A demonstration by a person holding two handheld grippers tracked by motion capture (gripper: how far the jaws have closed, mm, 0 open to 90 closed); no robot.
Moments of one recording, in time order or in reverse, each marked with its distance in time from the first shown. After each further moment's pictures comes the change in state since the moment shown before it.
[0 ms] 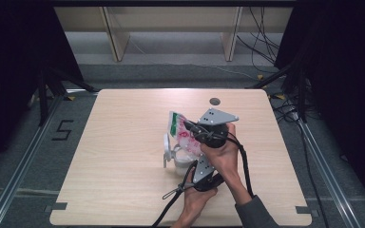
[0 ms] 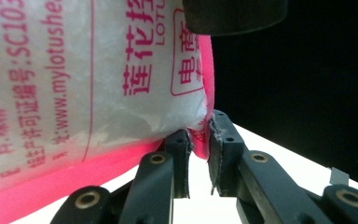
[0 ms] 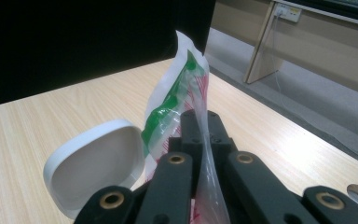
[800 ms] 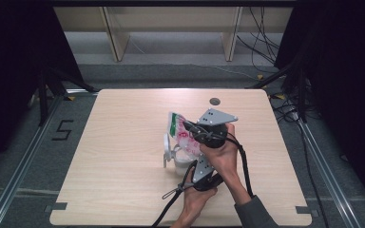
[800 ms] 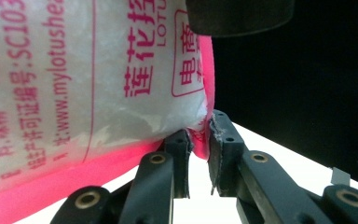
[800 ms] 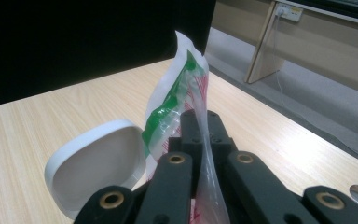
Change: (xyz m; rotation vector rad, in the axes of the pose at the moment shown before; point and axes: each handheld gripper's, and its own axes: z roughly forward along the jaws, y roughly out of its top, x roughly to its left) left arm 0.001 -0.001 0.001 -0.014 -0.011 -0.001; right arm 0.000 0.000 0.002 -0.003 0.006 -0.028
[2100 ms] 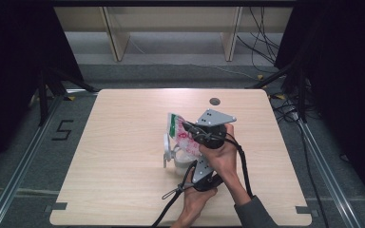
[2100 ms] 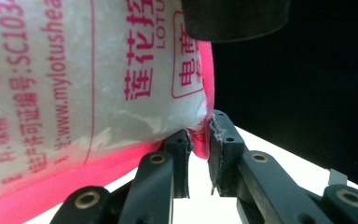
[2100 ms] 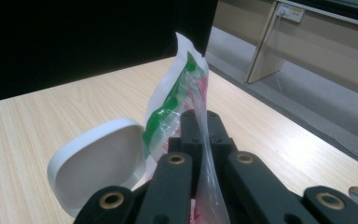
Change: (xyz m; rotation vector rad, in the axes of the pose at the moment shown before) left arm -0.001 0.000 -0.001 0.004 0.003 -0.005; right arm 0.003 0.000 0.001 0.013 0.003 -0.007
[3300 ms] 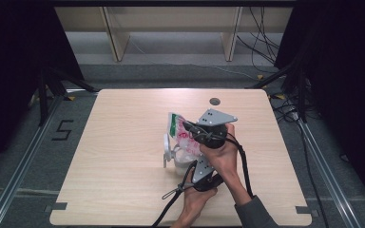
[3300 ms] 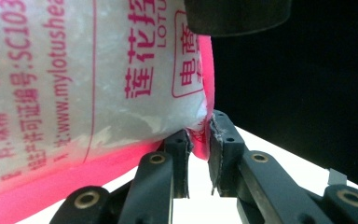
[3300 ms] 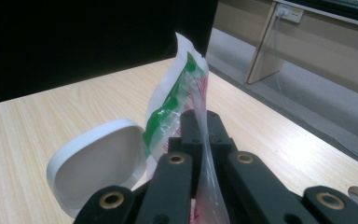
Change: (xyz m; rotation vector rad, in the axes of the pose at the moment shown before) left arm 0.000 0.000 0.000 -0.002 0.000 0.002; right arm -0.001 0.000 -0.001 -0.020 -0.010 -0.001
